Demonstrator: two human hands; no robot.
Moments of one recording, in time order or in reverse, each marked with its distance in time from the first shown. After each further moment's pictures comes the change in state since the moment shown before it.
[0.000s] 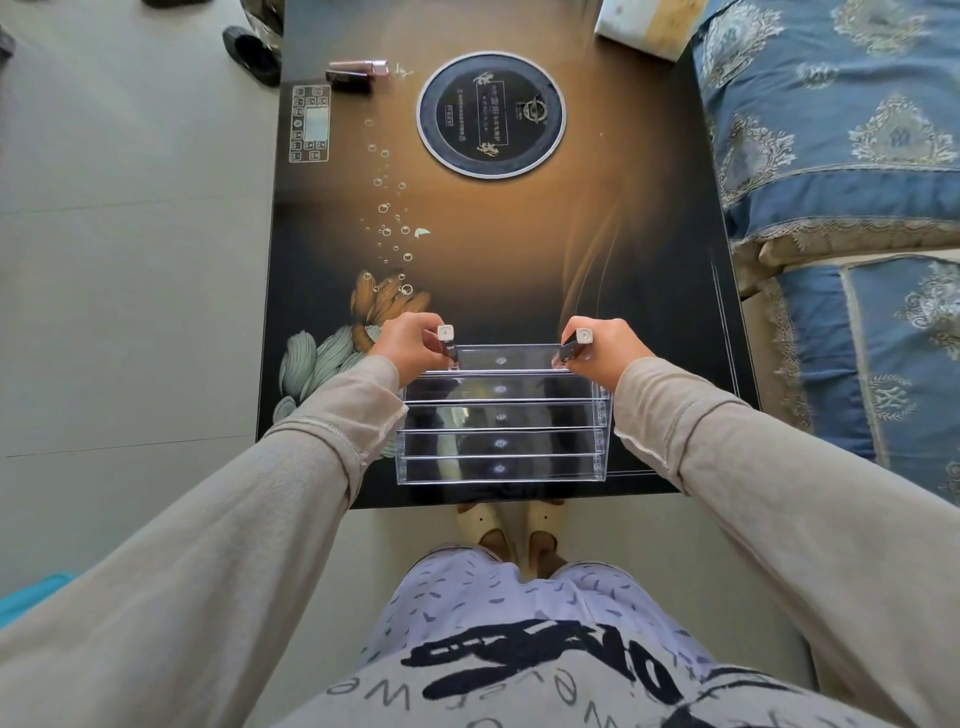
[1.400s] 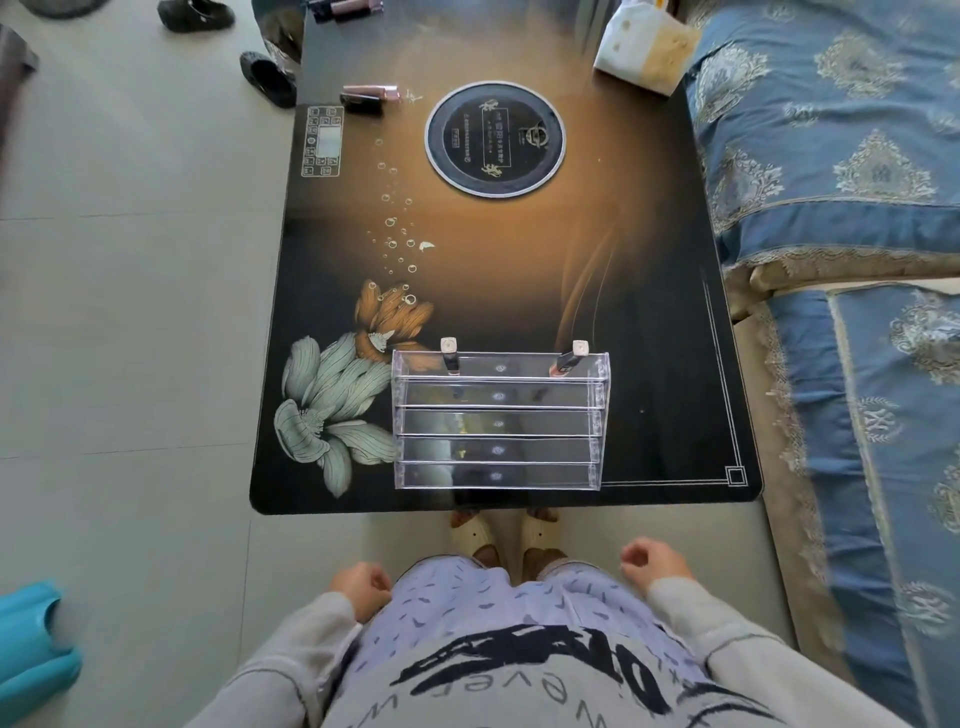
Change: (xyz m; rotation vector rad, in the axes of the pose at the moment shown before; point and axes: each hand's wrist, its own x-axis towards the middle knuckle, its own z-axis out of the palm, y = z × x) left_hand -0.153 -0.146 0.098 0.200 -0.344 -0.630; right_hand -0.133 0.114 0.137 0.271 -0.220 0.640
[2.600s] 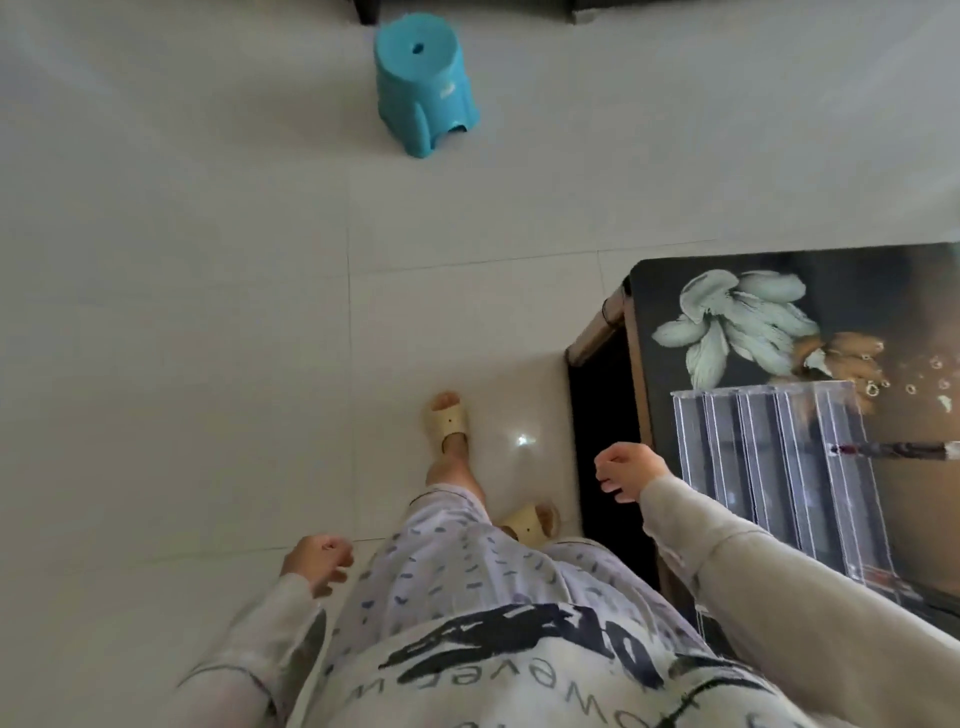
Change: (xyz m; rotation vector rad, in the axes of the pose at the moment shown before) left_hand -0.133 -0.028 0.389 -1.897 0.249 -0.776; right_hand -0.054 -0.133 0.133 -1.116 -0.410 -0.734
